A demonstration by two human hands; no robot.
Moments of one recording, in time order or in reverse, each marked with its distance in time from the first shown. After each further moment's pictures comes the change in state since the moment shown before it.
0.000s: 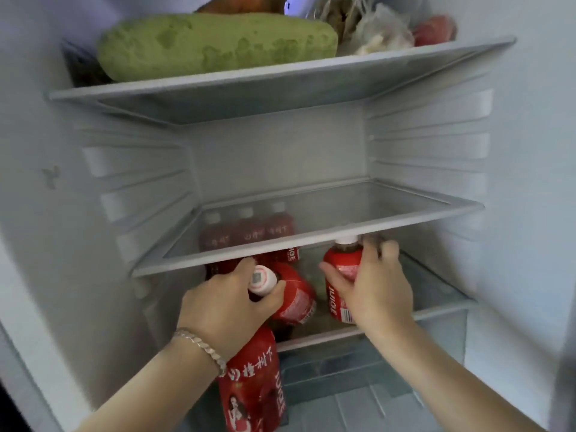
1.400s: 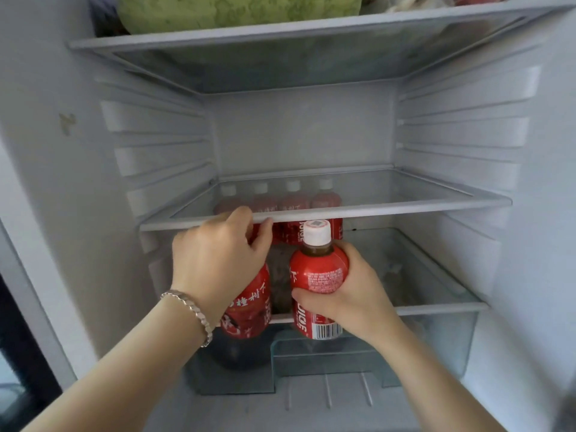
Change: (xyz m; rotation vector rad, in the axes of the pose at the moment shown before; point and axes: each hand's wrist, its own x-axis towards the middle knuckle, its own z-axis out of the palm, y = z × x) left_hand 0.002 0.012 -0.001 0.077 0.584 0.056; right_hand -0.019 0.007 0.000 0.734 -0.523 -0.179
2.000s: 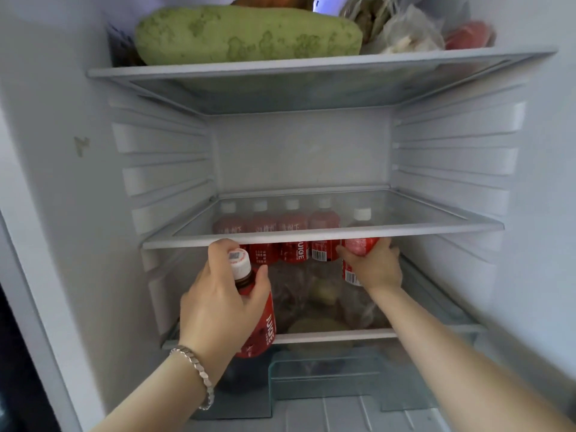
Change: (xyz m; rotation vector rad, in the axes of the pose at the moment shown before) left_hand -0.035 0.007 0.004 -0.455 -0.128 -0.409; right_hand 0.089 0.050 -0.036 -0.377 0.471 0.337
